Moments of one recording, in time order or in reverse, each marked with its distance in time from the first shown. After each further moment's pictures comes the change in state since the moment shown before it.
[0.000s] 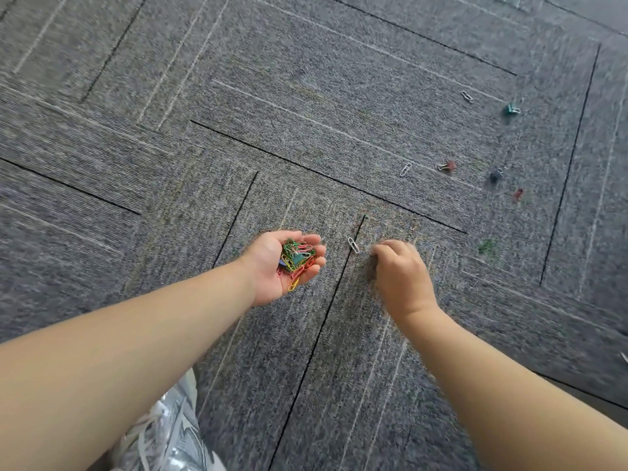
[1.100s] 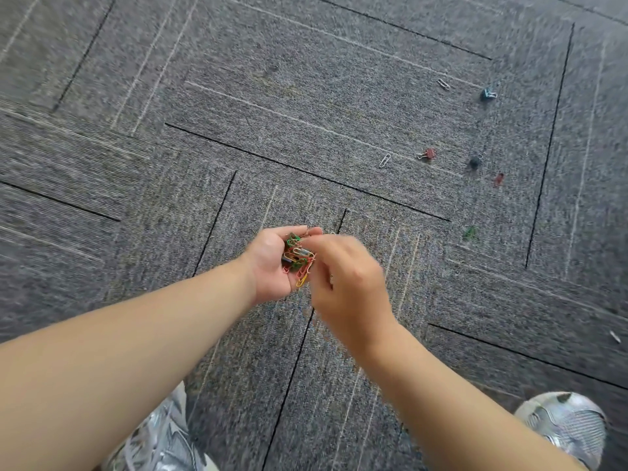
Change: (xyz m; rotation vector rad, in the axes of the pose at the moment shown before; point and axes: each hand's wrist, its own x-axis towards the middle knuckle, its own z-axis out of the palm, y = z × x) left_hand 0.009 -0.010 0.025 -0.007 -0.026 -0.047; right_hand -0.016 -0.078 -0.043 0.531 0.369 -0.160
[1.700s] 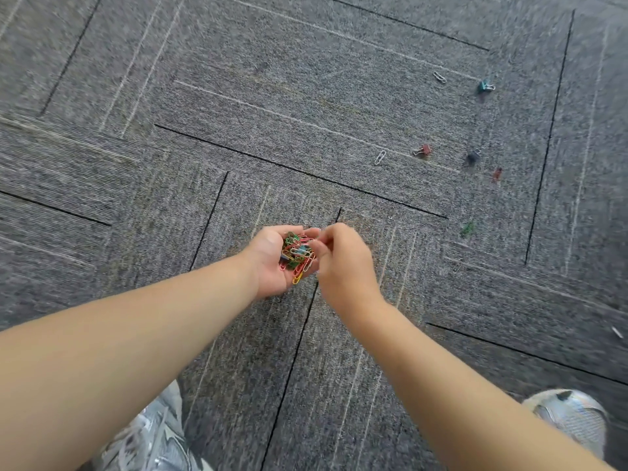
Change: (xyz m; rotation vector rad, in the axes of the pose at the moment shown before) left_hand 0.008 0.003 0.009 0.033 0.106 -0.006; right_hand 0.018 0.022 0.011 0.056 -0.306 0.657
